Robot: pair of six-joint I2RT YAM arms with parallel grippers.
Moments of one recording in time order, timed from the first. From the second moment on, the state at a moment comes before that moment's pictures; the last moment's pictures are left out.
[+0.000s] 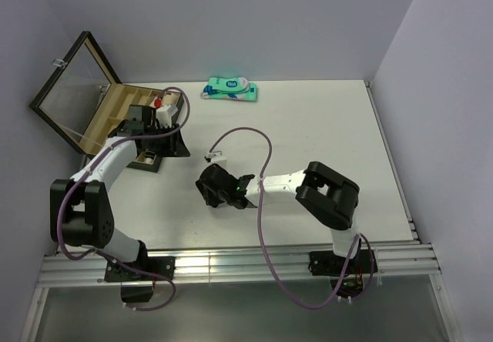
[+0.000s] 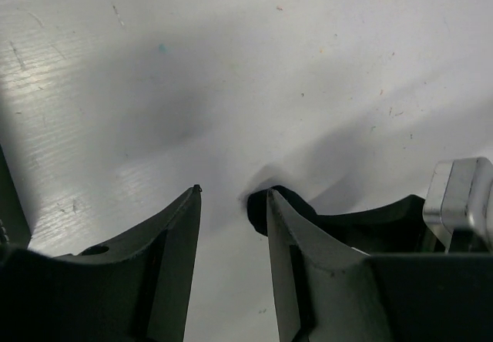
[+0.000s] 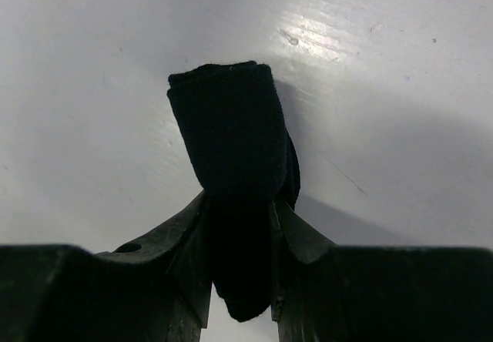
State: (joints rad) left arm -0.10 1.51 1.06 -0.49 0.49 -0.10; right arm 1.10 1.91 1.11 -0.03 0.24 0.70
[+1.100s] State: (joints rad) left arm -0.10 1.45 1.00 -0.45 0.63 -0.18; right arm 1.06 1.96 1.24 -0.11 0.44 0.91
